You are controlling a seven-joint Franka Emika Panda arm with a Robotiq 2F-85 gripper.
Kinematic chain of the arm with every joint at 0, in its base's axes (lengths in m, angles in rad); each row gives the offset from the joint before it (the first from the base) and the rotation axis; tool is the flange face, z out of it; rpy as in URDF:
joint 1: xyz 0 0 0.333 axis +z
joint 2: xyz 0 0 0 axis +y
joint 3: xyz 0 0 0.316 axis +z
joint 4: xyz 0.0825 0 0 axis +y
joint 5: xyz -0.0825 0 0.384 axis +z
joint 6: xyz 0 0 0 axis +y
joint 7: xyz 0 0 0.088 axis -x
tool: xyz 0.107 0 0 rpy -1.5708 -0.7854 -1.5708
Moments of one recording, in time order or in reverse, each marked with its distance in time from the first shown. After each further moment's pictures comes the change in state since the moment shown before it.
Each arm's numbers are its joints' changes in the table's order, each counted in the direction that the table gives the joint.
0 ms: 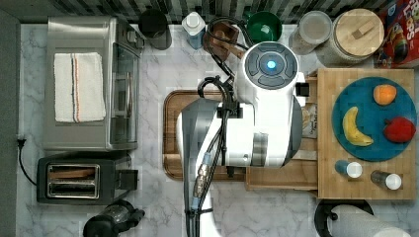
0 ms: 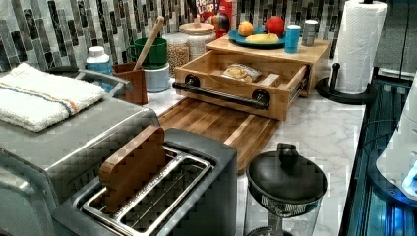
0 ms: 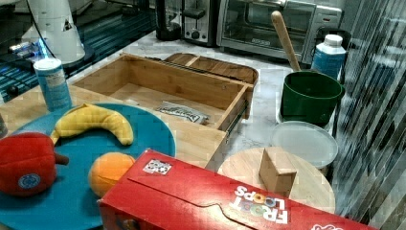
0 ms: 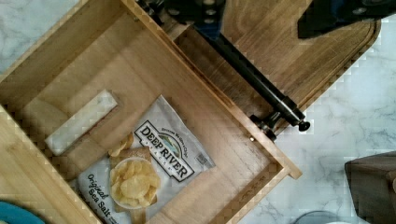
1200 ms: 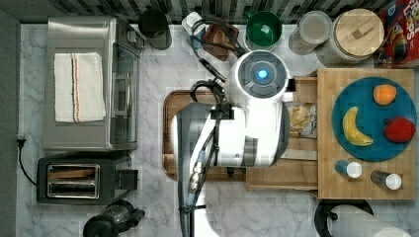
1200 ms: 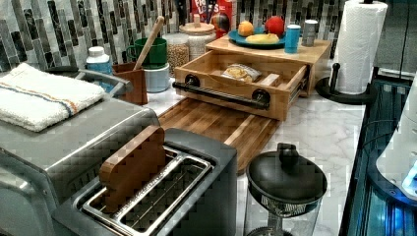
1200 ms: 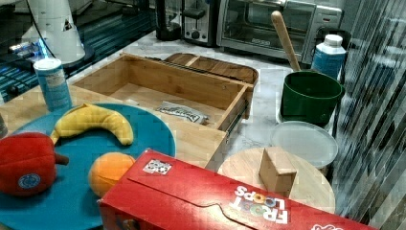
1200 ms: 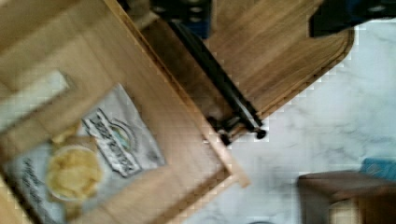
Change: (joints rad) arm -0.044 0.000 0.078 0.076 0.060 -0.149 0.135
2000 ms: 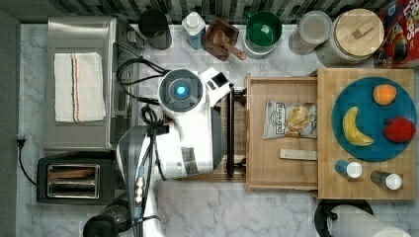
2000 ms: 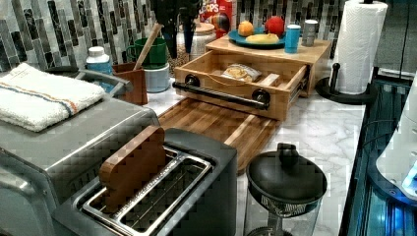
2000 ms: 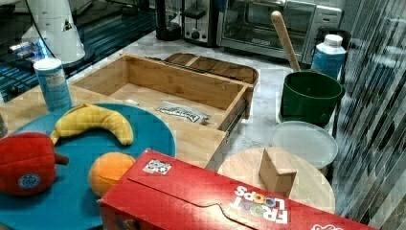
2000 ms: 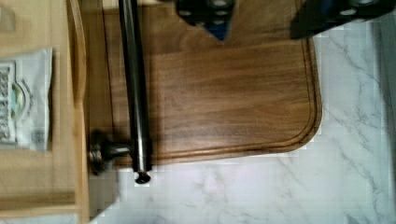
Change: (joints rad) arm 0.084 -0.002 0.125 0.130 -0.048 -0.111 0.298
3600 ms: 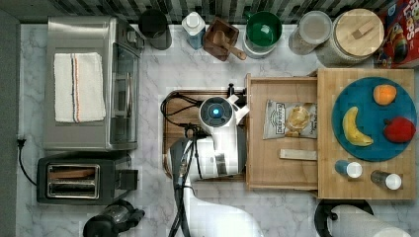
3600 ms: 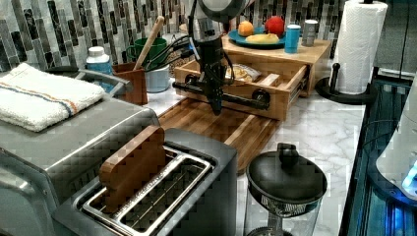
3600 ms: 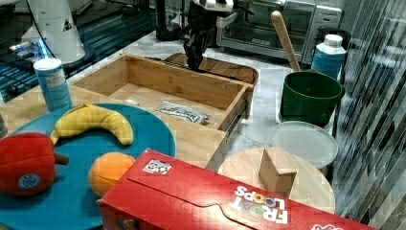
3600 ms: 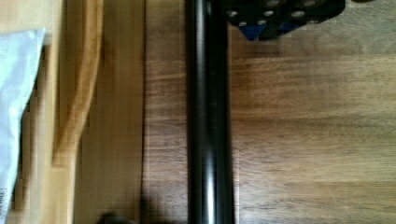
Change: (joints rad) arm -0.071 0.181 -0.065 0.246 -0.106 -0.302 0.124
